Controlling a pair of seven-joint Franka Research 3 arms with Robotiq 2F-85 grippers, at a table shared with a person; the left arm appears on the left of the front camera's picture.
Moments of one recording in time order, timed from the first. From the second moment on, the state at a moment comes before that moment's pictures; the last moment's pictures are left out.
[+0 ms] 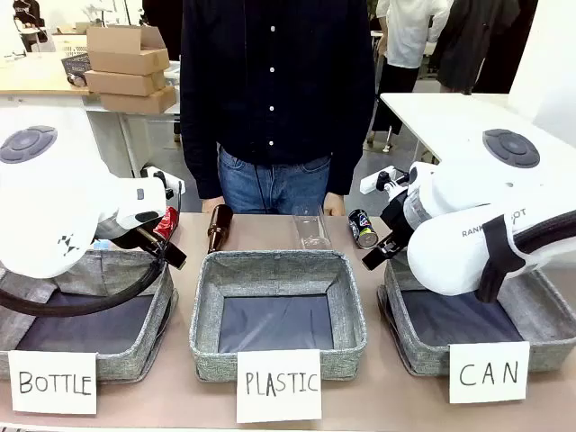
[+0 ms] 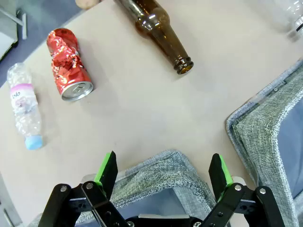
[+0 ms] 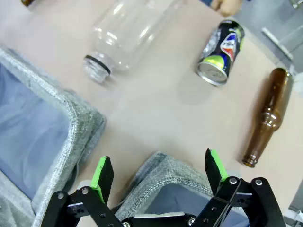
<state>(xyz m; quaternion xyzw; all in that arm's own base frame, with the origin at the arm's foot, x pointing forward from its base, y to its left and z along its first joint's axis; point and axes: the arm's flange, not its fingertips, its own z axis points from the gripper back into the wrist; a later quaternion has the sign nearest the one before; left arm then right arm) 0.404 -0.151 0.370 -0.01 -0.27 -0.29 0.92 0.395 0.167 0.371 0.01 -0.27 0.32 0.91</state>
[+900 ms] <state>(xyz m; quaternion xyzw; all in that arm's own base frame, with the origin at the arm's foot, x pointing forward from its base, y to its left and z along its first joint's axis) 0.404 -0.151 0.370 -0.01 -0.27 -0.29 0.92 0.395 0.167 0.371 0.01 -0.27 0.32 0.91</state>
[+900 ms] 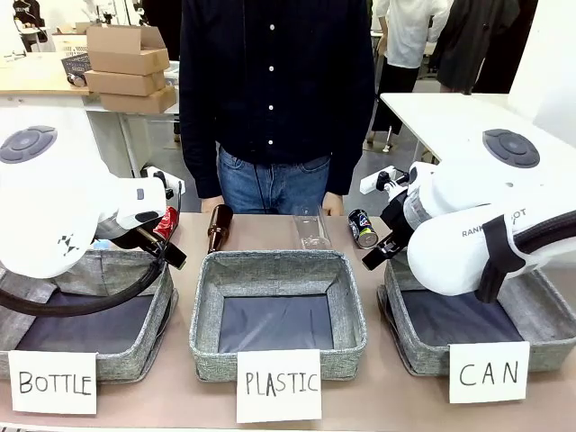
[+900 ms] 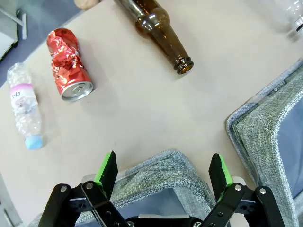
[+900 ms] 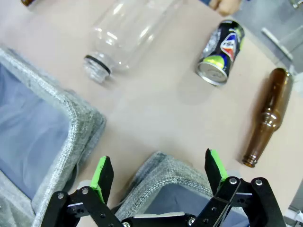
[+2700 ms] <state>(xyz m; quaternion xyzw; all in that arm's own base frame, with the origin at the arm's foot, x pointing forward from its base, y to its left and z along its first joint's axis) 0.286 0.010 0.563 -0.49 -0.28 -0.29 0.77 0.311 0.002 0.548 0.55 -0.14 0.12 0.82</state>
